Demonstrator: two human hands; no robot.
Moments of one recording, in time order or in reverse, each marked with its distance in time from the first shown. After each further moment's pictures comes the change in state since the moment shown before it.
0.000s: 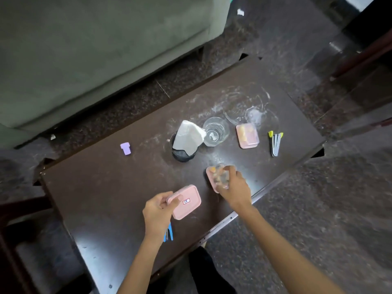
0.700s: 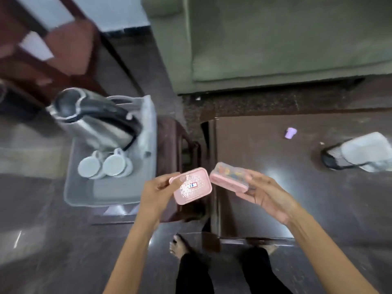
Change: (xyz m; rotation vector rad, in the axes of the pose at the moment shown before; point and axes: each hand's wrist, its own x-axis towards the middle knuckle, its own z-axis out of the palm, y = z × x) left_hand -0.129 -0.073 -0.368 -0.388 0.323 0.029; right_hand -0.218 -0.245 0.094 0.952 -1.099 -0.114
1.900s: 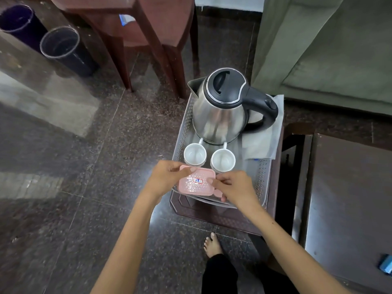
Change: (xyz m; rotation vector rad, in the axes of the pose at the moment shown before) left_hand 0.075 -0.021 -0.289 0.151 -0.038 -0.092; right_hand 0.161 0.118 0.319 -1.016 0.136 -0.068
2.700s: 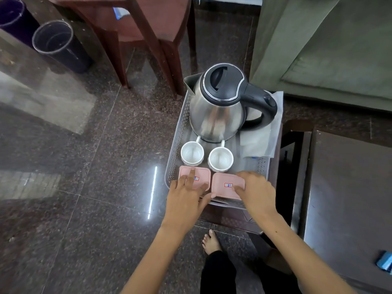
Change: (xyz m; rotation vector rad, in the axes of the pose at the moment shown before) left_hand -0.017 -0.044 0.062 1.222 0.113 0.347; right_hand 0.001 0.034 -0.026 -0.763 0.221 -0.026
